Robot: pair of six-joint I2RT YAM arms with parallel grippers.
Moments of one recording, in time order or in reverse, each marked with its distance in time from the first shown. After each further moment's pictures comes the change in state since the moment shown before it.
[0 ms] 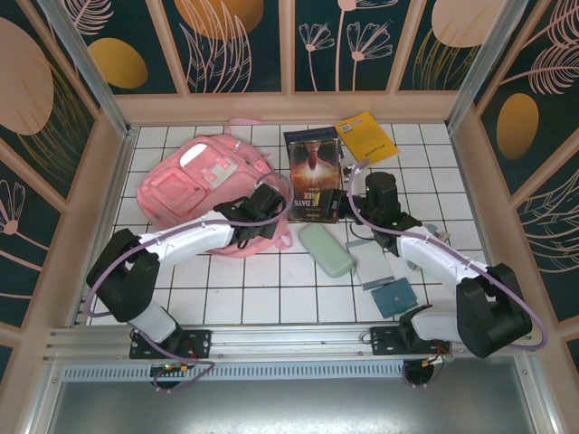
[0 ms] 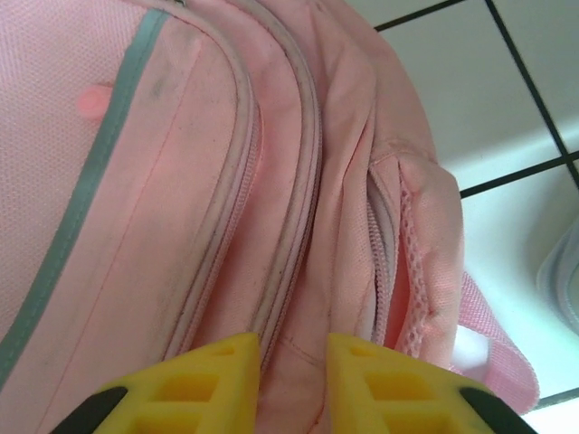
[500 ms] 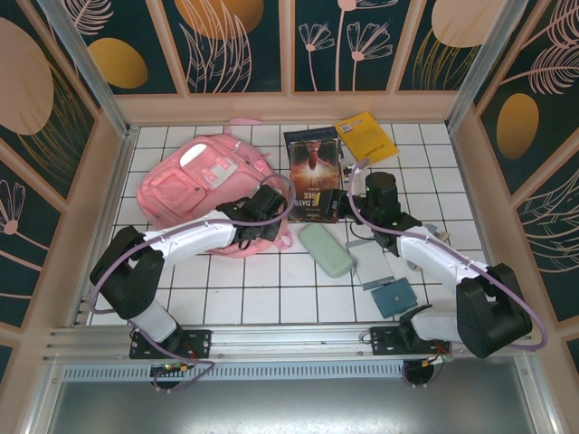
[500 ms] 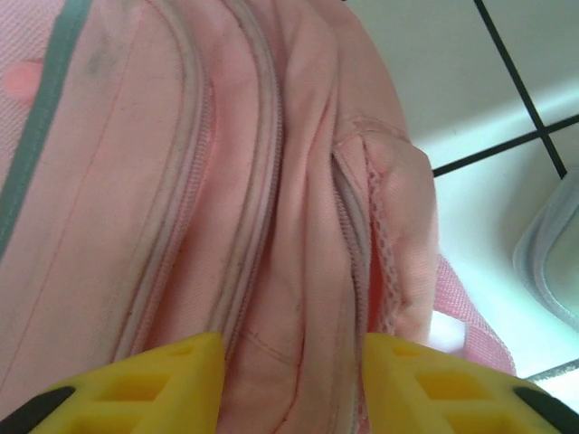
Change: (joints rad) left arm 0.000 0.016 0.000 0.007 0.072 0.009; right arm 0.000 0.000 0.000 0.000 0.000 0.000
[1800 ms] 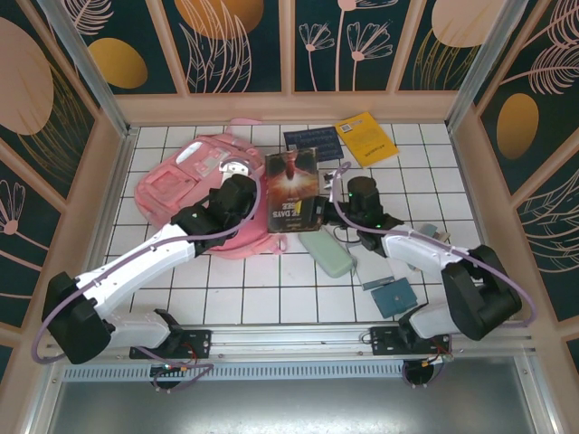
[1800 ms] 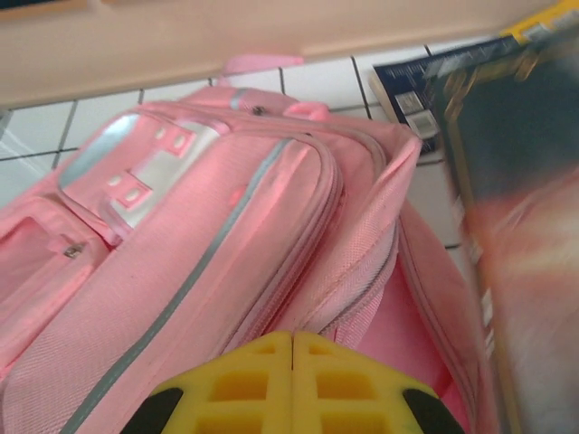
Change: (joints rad) left arm 0.000 -0.356 -0.001 -0.005 -0.383 -0.025; right arm 0.127 0.129 -0.003 0.165 -0.086 0.170
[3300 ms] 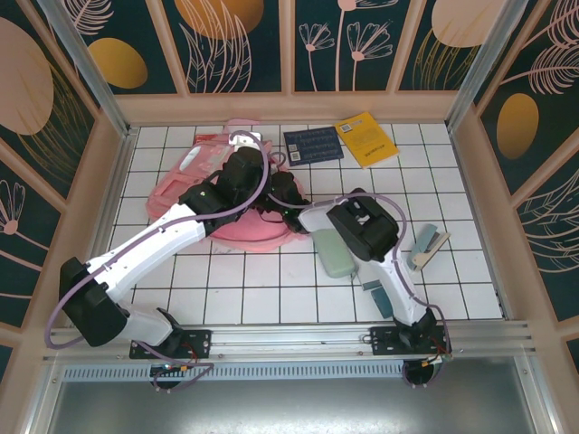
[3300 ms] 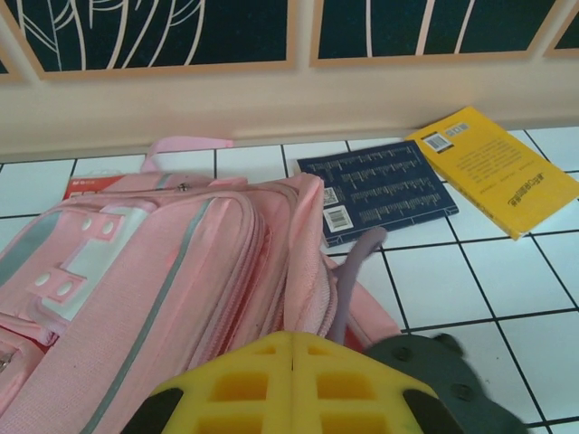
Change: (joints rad) left arm 0.004 0.143 0.251 0.044 0.101 -0.012; right arm 0.208 0.943 0.719 0.420 0.243 0.584
